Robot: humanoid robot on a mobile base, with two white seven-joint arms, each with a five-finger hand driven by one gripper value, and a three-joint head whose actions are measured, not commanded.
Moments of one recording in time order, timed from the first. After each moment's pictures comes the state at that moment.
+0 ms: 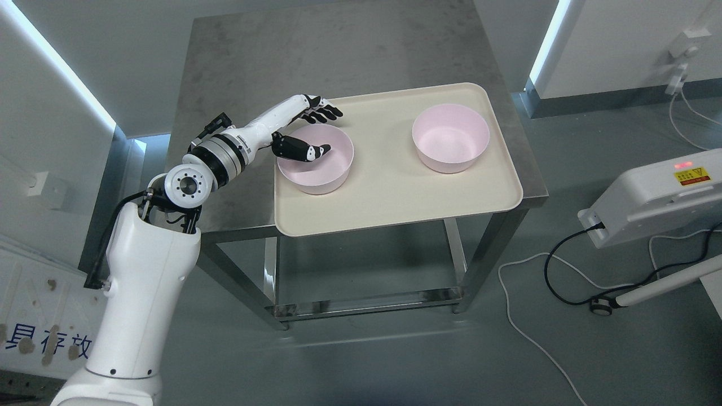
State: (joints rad) left arm -0.65 0.26 -0.25 -1.47 -0.47 0.07 -0.65; right arm 0.05 0.00 -0.09 -0.20 -0.09 0.01 0.06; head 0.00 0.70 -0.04
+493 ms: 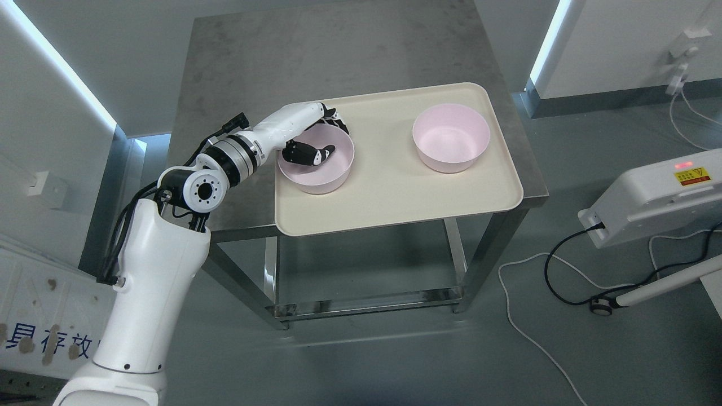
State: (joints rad) left arm -0.67 0.25 -0.27 -1.42 -0.64 -0.10 -0.64; right arm 0.05 0.00 -0.09 -0.20 -0.09 0.01 0.06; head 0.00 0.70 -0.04
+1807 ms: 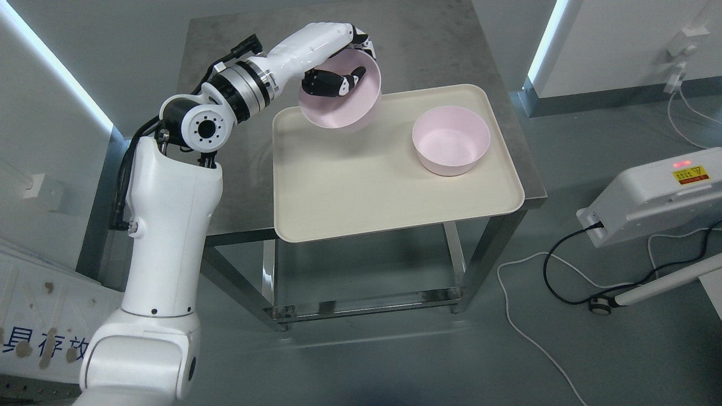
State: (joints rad) left arm -0.90 0.10 -0.20 -1.36 -0.67 -0.27 -0.71; right arm 0.05 0.00 -0.09 -0.20 -0.09 0.01 0.06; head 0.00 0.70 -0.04
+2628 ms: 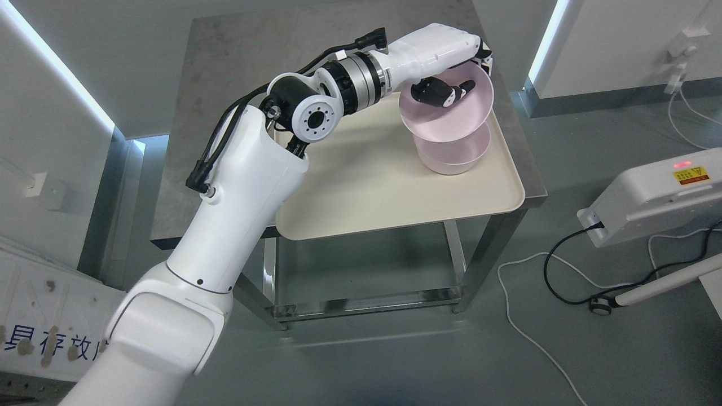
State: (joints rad) left arm -1.04 0.02 -0.56 -1.24 -0.64 -0.24 -0.58; right arm 0.05 0.00 -0.09 -0.20 -0.09 0.02 0.06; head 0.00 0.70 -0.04
